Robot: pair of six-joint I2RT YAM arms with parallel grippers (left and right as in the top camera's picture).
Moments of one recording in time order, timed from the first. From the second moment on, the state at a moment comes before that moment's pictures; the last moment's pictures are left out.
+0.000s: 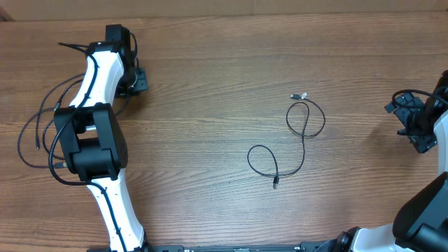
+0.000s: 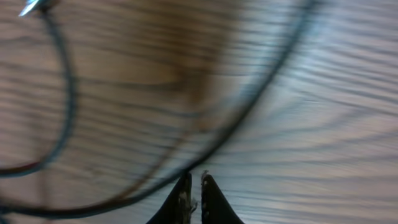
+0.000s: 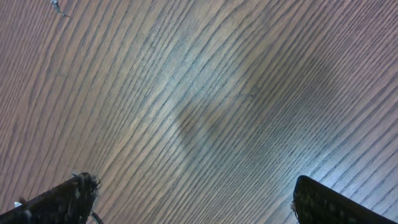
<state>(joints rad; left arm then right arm) 0.09 2.27 1.85 -1.00 -0.12 -0.13 -0.51 1.65 1.25 -0.85 -0.01 0.48</state>
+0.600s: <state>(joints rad) 0.20 2.28 1.82 -1.05 -0.06 -0.18 -0.51 1.65 1.25 -0.85 -0.01 0.48</state>
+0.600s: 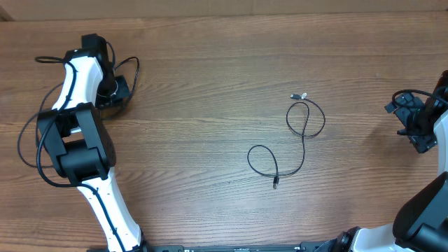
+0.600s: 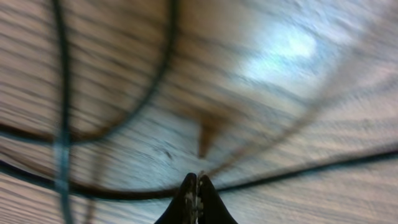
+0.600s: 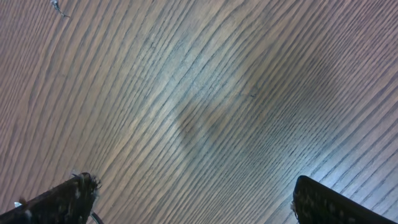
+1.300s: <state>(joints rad) -0.08 2.24 1.82 -1.26 0.21 -0.18 -0.51 1.65 1.25 -0.85 -0.01 0.48</state>
